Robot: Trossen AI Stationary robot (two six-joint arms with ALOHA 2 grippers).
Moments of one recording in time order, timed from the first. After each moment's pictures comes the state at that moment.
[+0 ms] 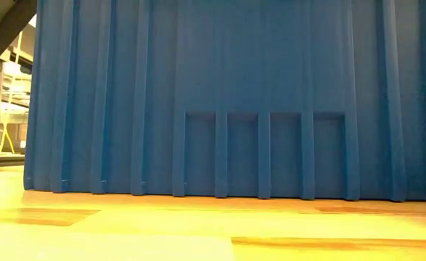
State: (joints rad) left arm 0.16 2.13 2.33 -1.28 0.30 -1.06; right arm 0.20 1.23 2.31 -1.08 0.20 0.10
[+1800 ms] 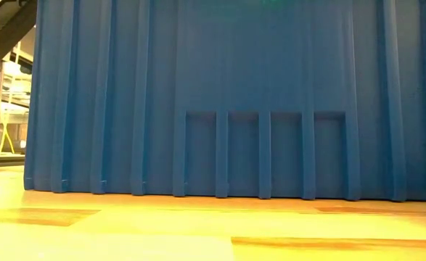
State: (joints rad) left arm 0.17 2.20 2.33 -1.33 0.36 -1.04; right arm 0.20 1.23 2.31 -1.10 0.19 0.09
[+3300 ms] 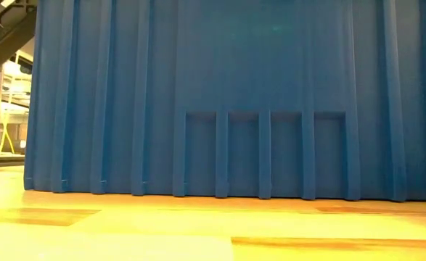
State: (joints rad) left arm 0.18 2.28 2.33 -1.44 0.37 -0.79; right arm 0.20 1.23 2.31 -1.12 0.19 0.11
